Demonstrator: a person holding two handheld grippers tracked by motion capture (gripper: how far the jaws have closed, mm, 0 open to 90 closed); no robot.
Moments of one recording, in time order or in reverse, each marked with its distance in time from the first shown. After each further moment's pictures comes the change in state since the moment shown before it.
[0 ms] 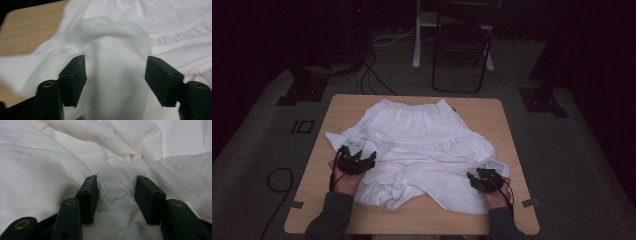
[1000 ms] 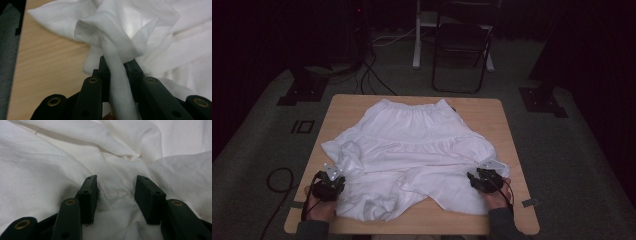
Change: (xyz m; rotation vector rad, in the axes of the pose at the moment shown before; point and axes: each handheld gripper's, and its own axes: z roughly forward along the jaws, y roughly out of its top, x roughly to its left) left arm 0.039 -0.087 -0.057 0.194 0.145 0.019; right arm 0.000 -0.001 0.000 -0.007 0.000 0.006
